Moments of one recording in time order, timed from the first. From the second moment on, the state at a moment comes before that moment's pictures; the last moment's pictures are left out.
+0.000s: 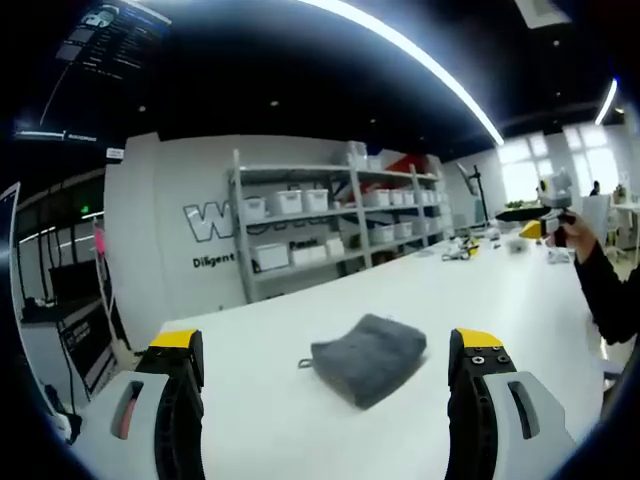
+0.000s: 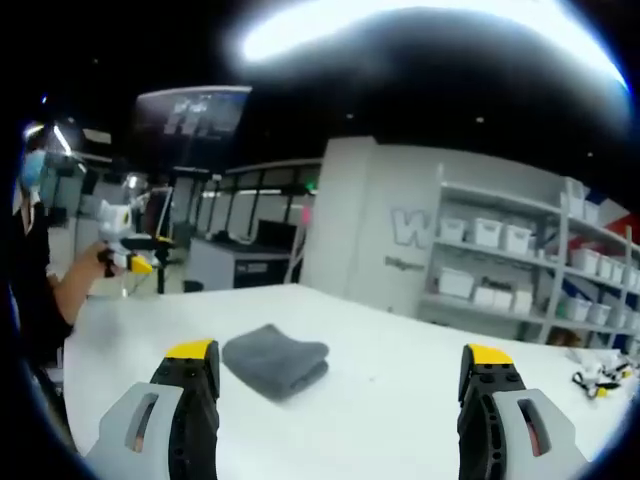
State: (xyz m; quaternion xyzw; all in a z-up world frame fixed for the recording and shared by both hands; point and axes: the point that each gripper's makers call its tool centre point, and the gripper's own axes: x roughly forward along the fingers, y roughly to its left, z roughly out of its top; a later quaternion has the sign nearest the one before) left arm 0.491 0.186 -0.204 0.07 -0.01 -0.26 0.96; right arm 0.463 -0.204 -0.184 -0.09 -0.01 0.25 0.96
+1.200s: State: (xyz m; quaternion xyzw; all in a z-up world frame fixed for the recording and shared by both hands) left arm 0.557 0.164 -0.178 0.09 -0.02 -0.29 0.95; right arm 0.520 -0.203 -0.160 -0.09 -0.04 0.26 0.96
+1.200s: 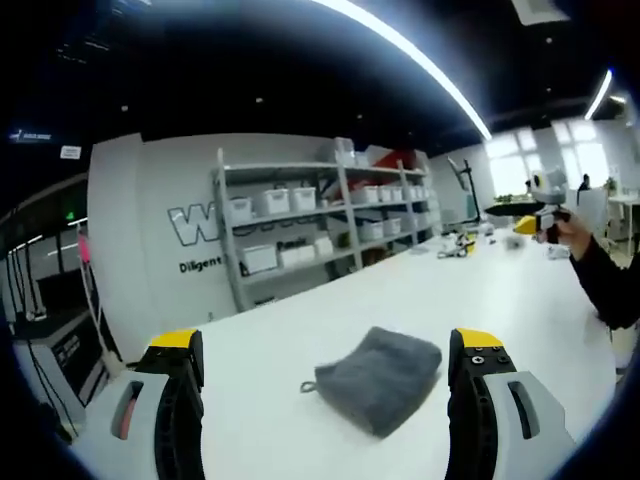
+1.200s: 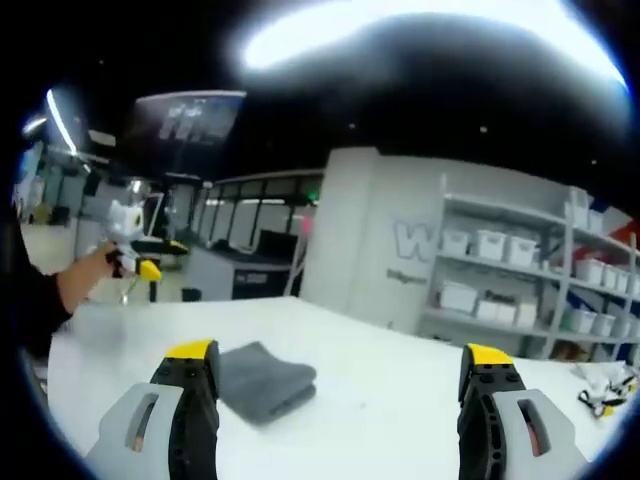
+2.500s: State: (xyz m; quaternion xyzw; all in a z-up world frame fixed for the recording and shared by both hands) left arm 0.610 0.163 -0.231 0.06 -0.02 -0.32 0.95; right arm 0.586 -0.173 -0.162 -0.10 -0.11 0.29 0.94
